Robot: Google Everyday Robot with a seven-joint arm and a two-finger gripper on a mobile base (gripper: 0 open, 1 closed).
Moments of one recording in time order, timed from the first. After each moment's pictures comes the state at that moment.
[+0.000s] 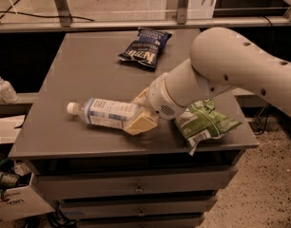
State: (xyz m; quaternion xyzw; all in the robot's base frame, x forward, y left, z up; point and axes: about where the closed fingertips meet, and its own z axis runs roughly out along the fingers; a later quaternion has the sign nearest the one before) arm 0.484 0.025 0.828 -0.62 0.70 0.21 0.30
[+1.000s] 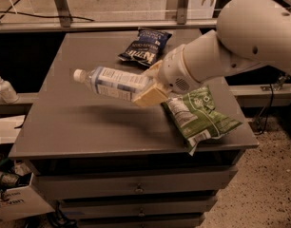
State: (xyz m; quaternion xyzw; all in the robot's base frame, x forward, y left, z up) arm 0.517 0.002 0.891 -0.59 0.69 0.19 0.36
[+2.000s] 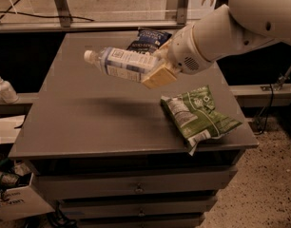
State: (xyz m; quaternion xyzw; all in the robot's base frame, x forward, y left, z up) arm 0.546 -0.022 0.926 -0.59 0.70 0.15 0.38
